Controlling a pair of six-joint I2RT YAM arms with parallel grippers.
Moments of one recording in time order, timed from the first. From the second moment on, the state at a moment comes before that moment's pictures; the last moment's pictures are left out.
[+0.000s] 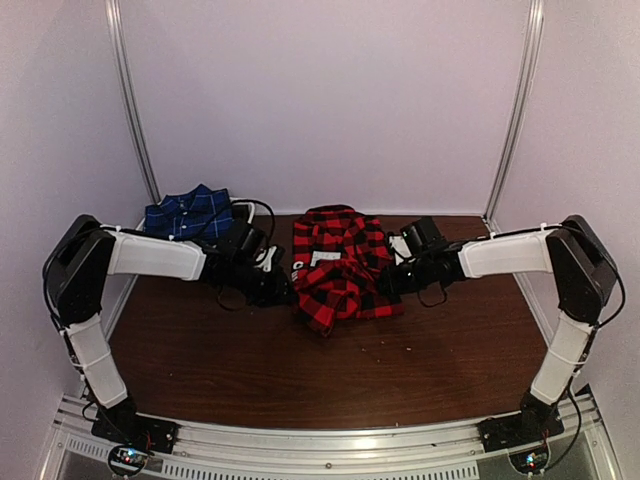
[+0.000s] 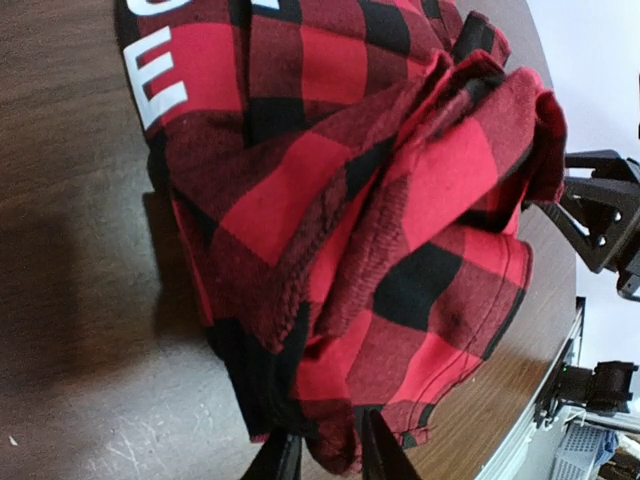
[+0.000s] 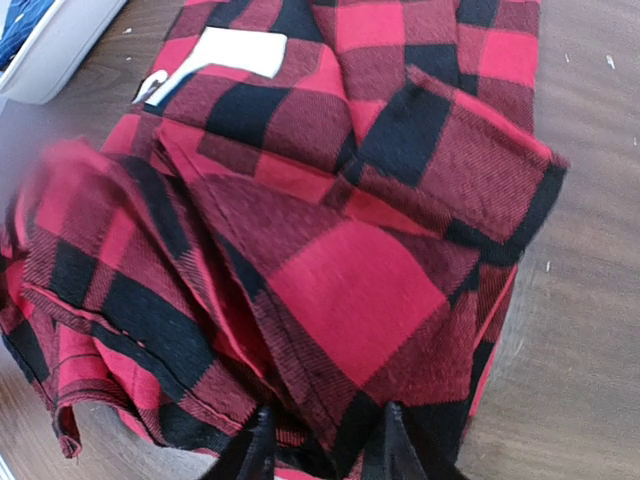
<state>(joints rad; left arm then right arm) -0.65 1.82 1.11 -0.17 0.40 -0.66 0.57 1.79 1.08 -0.15 -0.12 0.34</state>
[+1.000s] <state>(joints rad) -0.52 2.23 1.66 -0.14 0.43 -0.80 0.45 2.04 1.55 -0.29 0.00 0.38</state>
